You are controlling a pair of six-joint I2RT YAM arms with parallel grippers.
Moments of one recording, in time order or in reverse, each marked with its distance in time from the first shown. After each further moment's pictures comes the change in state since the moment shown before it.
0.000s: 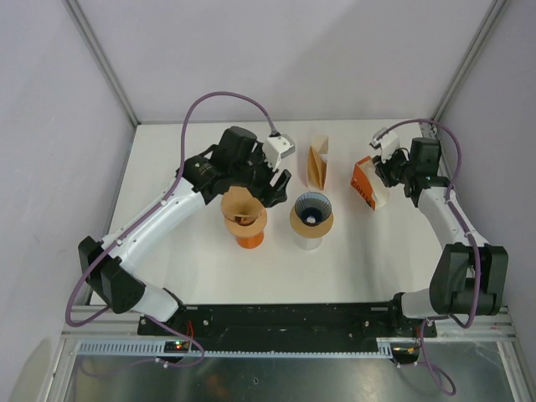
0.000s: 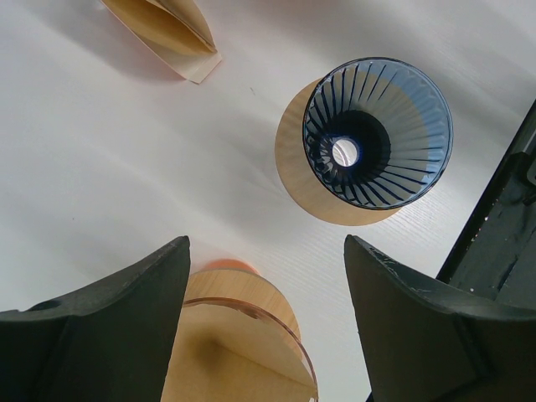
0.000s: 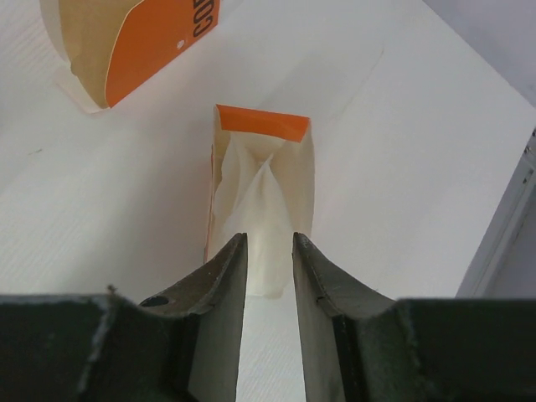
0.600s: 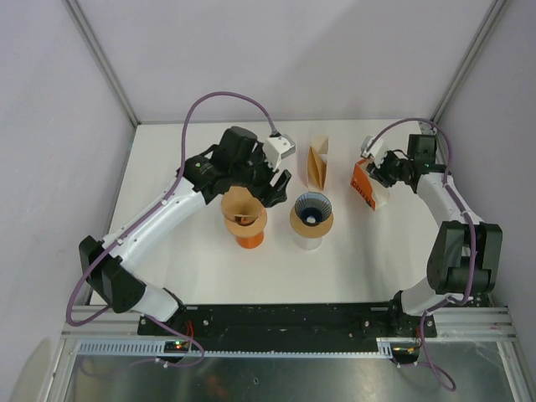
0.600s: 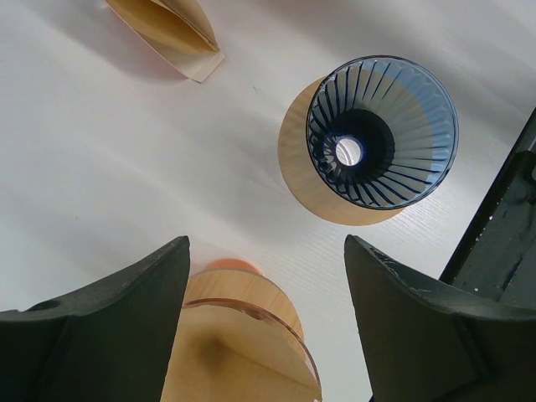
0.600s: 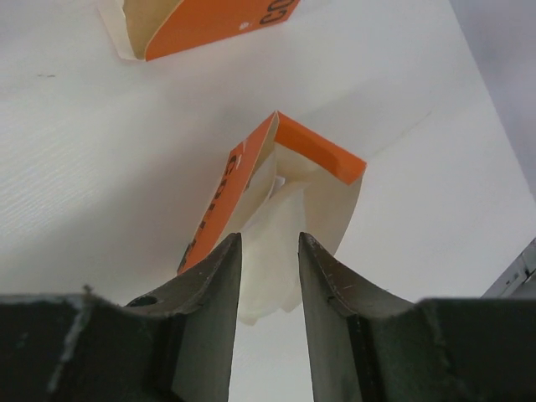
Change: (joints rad) left arm 0.001 0.004 0.000 0.000 -0.003 0.008; right arm -0.022 0.152 0.105 -0.142 -0.177 -0.400
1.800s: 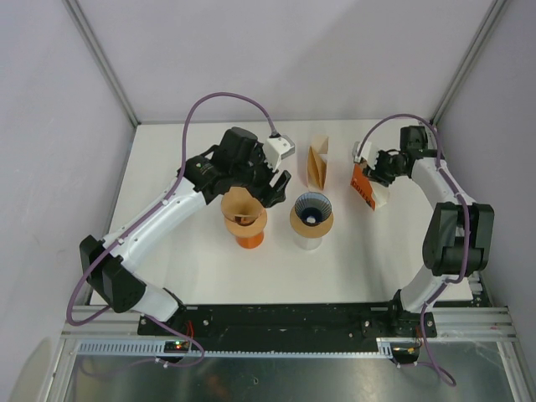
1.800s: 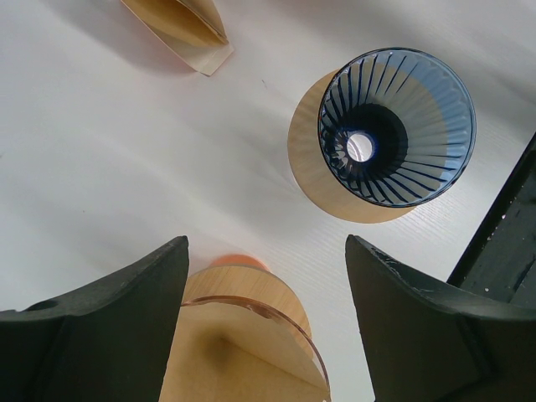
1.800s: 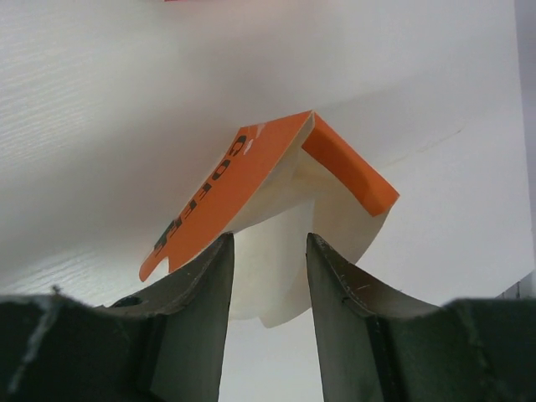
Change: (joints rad) left arm 0.001 0.002 -0.007 -0.002 -0.025 0.009; right arm 0.023 0.154 0.177 -0.231 0.030 -0.280
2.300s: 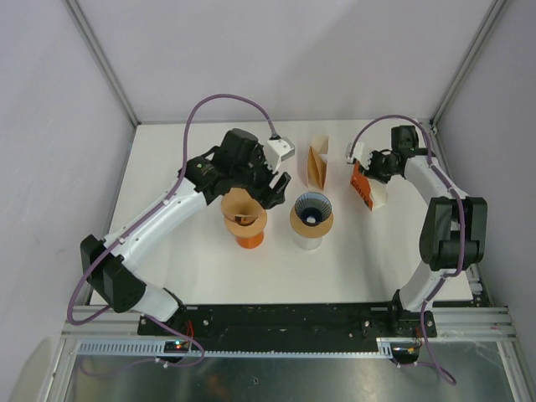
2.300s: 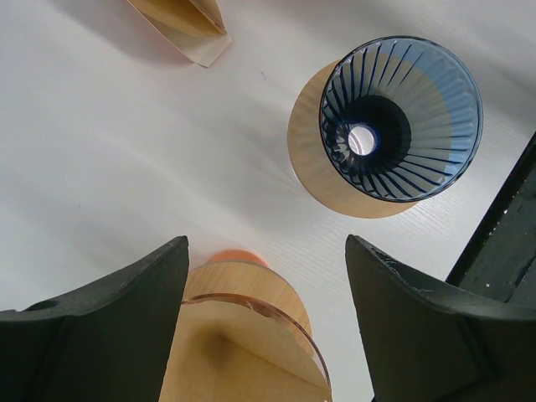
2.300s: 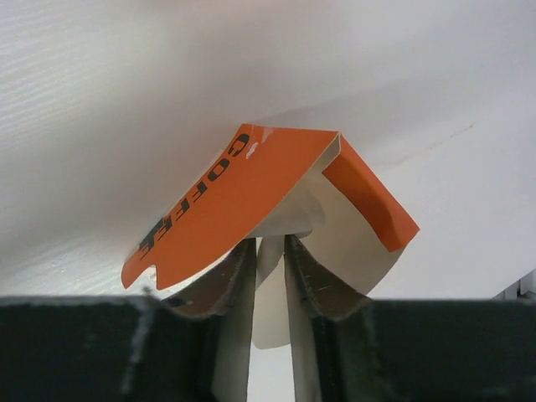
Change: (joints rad) left arm 0.001 0.000 -0.011 0.000 0.000 0.002; right arm 0.046 0.050 0.023 0.016 0.095 0.014
